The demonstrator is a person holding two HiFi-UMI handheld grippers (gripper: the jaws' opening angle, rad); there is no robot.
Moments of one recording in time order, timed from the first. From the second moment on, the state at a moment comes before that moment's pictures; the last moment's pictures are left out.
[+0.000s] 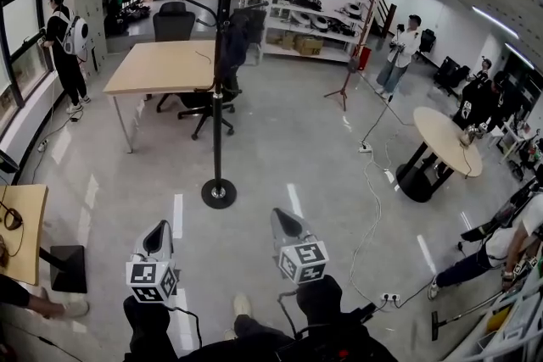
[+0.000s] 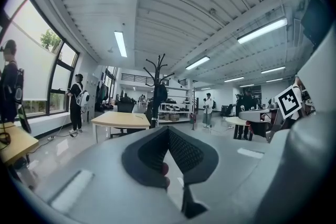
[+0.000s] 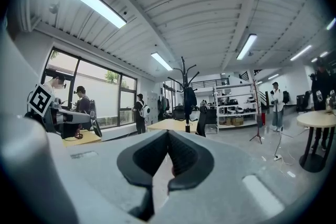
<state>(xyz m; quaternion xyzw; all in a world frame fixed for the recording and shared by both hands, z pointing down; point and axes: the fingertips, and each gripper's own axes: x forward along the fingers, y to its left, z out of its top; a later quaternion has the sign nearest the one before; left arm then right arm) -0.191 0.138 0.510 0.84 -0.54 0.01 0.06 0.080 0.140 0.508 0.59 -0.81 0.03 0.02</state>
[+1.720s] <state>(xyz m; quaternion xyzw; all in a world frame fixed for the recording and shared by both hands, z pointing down) -0.117 -0.125 0.493 0.84 -0.54 0.02 0.05 0.148 -0.117 0.513 0.58 -0.81 0.05 0.00</state>
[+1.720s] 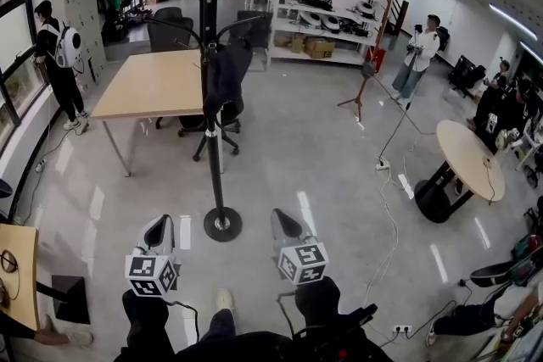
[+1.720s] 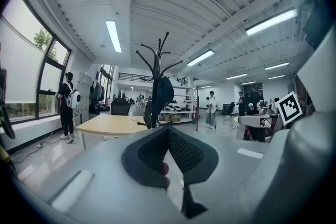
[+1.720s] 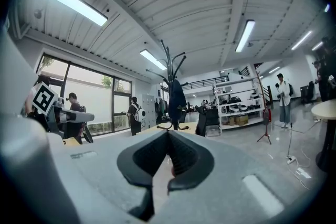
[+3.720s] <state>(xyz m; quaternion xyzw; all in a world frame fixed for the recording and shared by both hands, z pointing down) -0.130 -0.381 0.479 0.87 -0.50 0.02 0.05 0.122 -0.354 0.467 0.61 -0.79 0.04 -0.03</state>
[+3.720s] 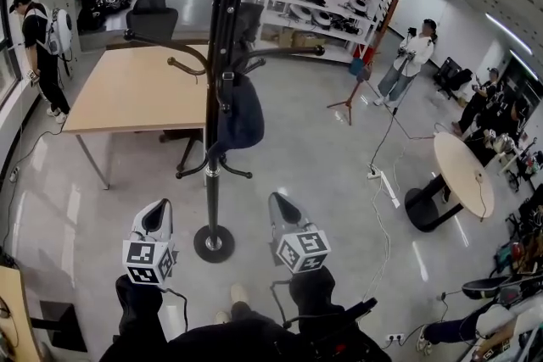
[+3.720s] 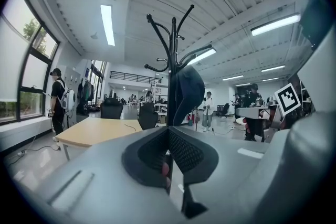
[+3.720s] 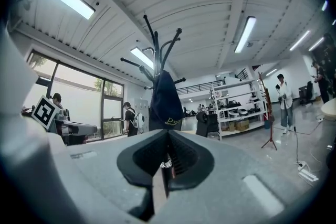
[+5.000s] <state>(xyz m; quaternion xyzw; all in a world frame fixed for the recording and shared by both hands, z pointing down) -0.136 -0.444 0.469 0.82 -0.56 0.00 0.06 0.108 -0.466 0.394 0.49 -0.87 -0.01 -0.10</state>
